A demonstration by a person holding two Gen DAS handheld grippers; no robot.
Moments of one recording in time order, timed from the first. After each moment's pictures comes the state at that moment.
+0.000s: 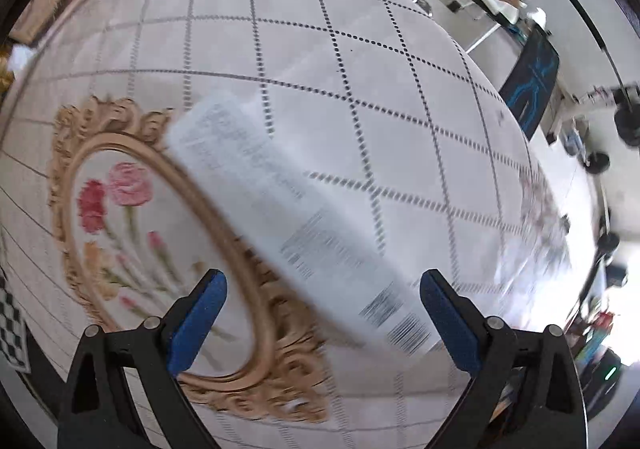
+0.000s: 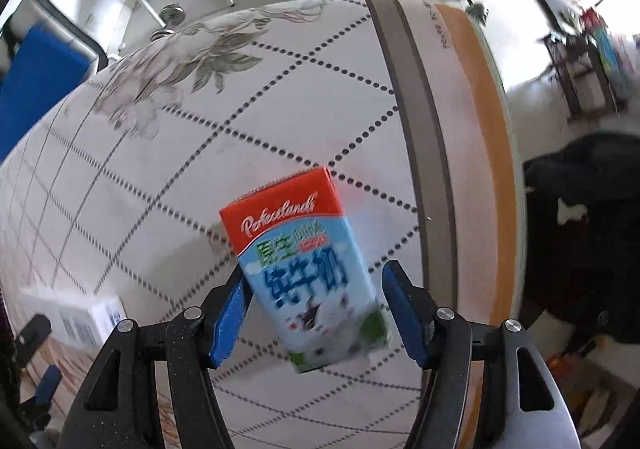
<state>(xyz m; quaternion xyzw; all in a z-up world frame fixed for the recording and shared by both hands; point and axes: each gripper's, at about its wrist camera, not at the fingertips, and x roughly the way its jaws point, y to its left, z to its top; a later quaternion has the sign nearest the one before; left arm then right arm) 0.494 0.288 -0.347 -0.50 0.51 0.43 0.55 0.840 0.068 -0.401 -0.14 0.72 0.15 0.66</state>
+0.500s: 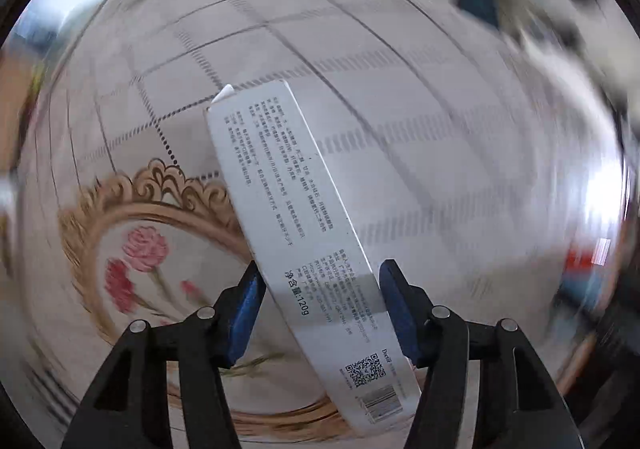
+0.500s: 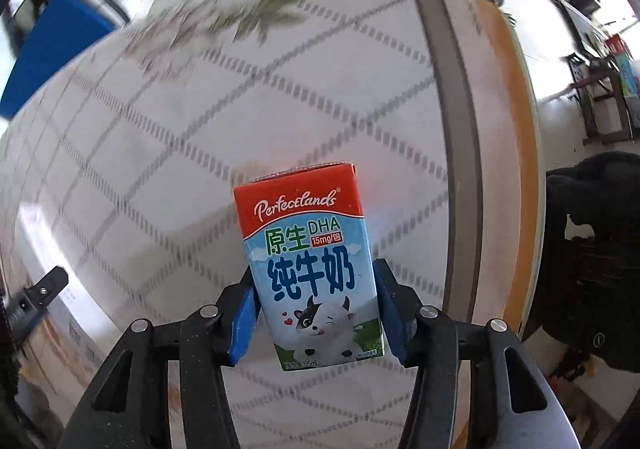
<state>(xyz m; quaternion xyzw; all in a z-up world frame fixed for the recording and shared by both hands) 0.500 0.219 -0.350 -0.26 0.63 0.33 0.65 0.770 0.062 -0.403 -0.20 0.71 0.21 0.65</state>
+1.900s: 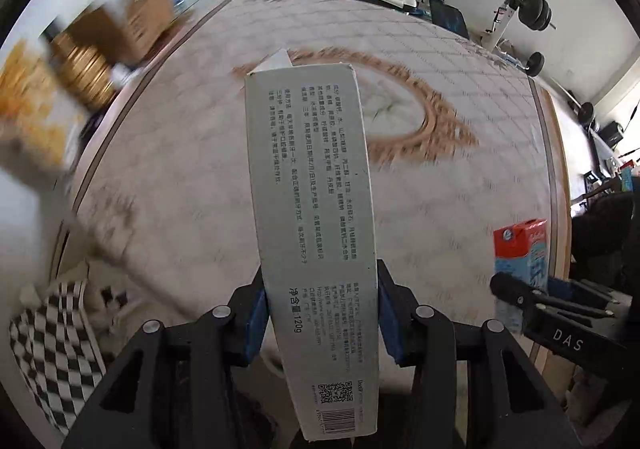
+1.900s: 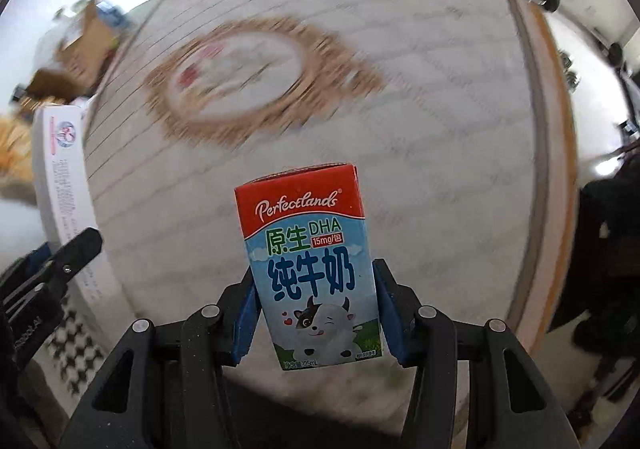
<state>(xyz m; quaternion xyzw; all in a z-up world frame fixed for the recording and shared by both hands) 0.156 0.039 -0.222 -0.28 0.52 0.37 0.72 0.380 -0.060 -0.291 -0.20 0.64 0.39 0.63</state>
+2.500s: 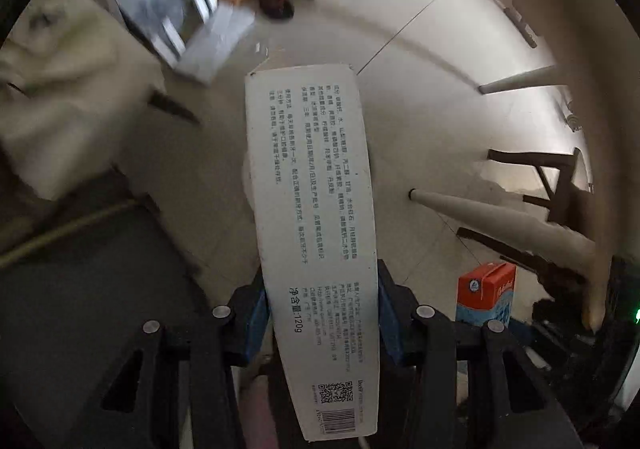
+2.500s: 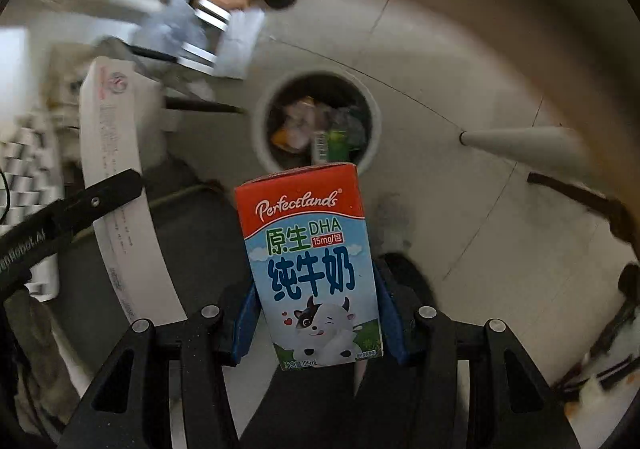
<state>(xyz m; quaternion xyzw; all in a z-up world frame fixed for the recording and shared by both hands) -0.022 -0.030 -0.570 -0.52 0.57 0.31 0.55 0.148 -0.160 -0.585 -0.35 0.71 0.37 0.48</state>
